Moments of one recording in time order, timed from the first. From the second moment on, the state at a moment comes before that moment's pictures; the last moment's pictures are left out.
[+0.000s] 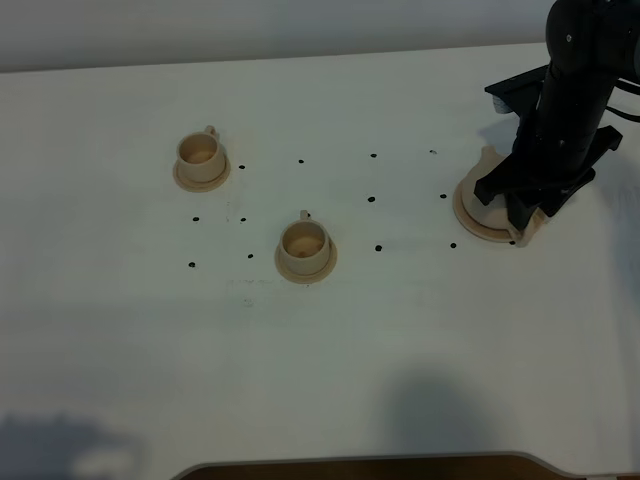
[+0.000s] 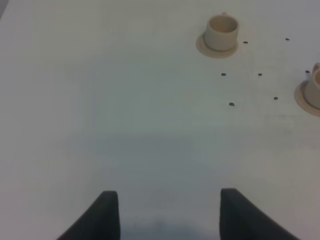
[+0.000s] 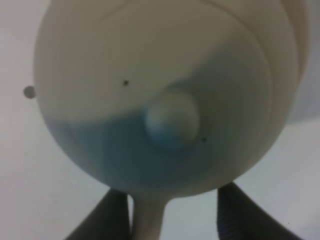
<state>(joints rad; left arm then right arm) 0.01 0.00 -0.51 -0.06 1.04 0.05 0.13 2.12 -1.56 0.06 1.11 -0.25</state>
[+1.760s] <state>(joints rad) 0.01 0.00 -0.51 -0.06 1.04 0.05 0.13 2.09 -1.55 0.14 1.09 -0.29</state>
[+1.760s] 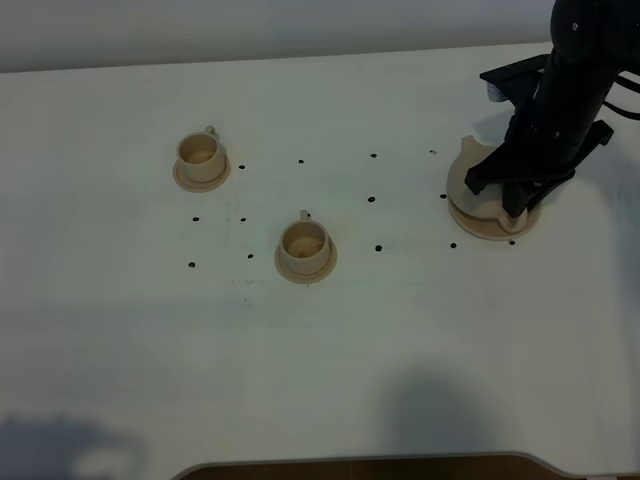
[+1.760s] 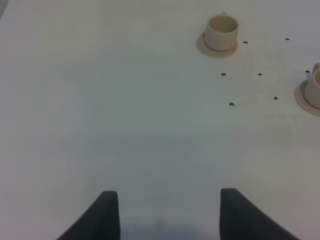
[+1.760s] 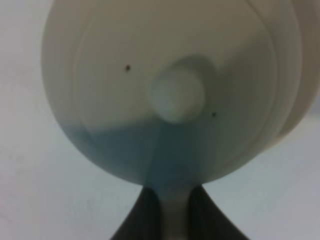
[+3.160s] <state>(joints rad) 0.01 0.00 -0.51 -0.06 1.04 0.05 0.55 2.57 -2.41 -0.10 1.11 -0.31</state>
